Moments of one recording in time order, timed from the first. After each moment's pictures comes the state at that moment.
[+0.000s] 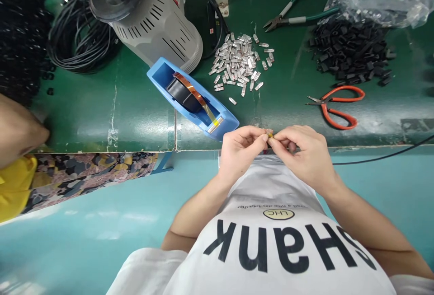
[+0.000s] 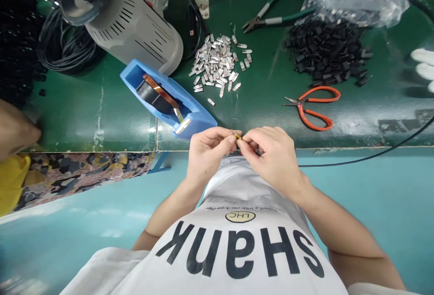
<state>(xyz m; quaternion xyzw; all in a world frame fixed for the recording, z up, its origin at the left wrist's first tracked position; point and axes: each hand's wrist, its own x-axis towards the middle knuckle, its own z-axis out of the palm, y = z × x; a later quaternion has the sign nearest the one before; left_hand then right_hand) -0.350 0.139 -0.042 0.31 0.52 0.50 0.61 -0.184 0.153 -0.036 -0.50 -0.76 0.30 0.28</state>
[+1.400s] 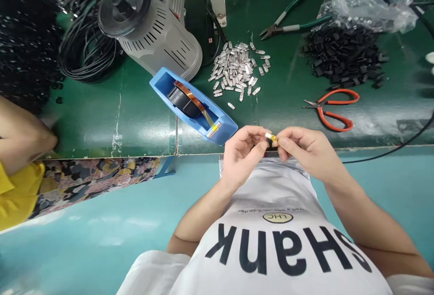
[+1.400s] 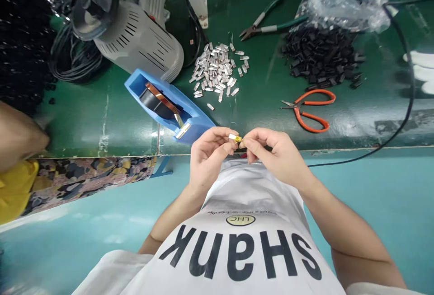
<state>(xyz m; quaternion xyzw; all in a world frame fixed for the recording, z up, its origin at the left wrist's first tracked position) -0.344 0.134 -0.040 0.38 0.46 0.54 0.59 -0.162 0.164 -0.031 -0.45 -0.57 0.63 0.28</state>
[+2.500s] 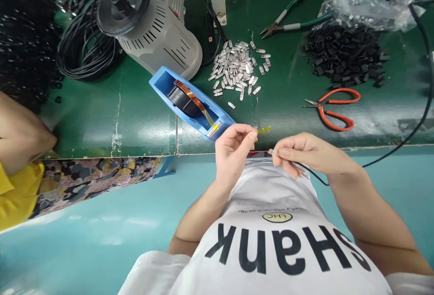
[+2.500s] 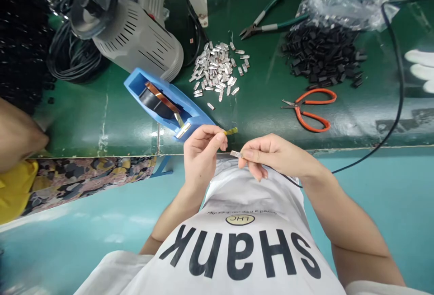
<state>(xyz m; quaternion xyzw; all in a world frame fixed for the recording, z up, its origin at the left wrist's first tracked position) -0.354 0.138 -0.045 0.36 0.52 0.57 0.53 -0.152 0.181 -0.032 -0.31 -0.49 0.81 0.09</state>
